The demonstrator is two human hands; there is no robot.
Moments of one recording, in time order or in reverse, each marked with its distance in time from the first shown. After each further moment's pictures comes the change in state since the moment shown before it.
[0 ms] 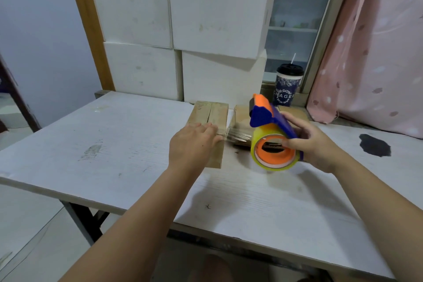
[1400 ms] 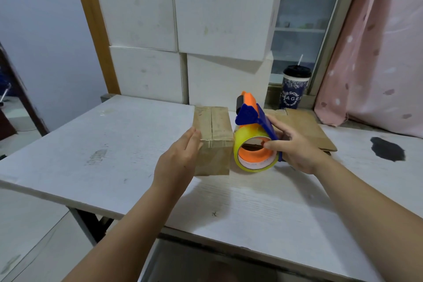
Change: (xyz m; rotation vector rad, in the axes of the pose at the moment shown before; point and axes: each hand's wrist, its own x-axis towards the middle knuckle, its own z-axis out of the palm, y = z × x) left_hand -0.033 -0.028 -0.016 -0.132 -0.126 -0.022; right_hand 0.039 0.016 0.035 0.307 -0.142 0.031
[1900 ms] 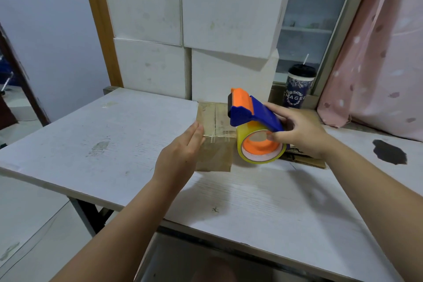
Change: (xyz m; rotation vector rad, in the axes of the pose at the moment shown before) left_hand -0.001 -0.007 0.004 -0.026 0.070 0.045; right_hand -0.006 -0.043 0.006 -0.502 -0.042 -0.146
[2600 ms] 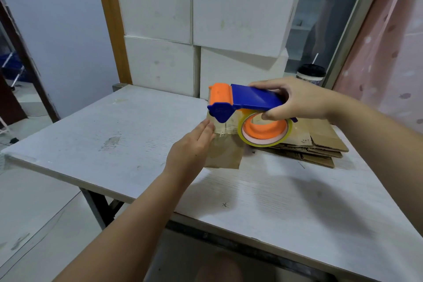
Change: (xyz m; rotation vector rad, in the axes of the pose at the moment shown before) left_hand 0.000 -0.004 -0.001 -0.057 -0.004 0.013; right_hand 0.031 -0.081 -0.005 -0.407 -0.165 0.002
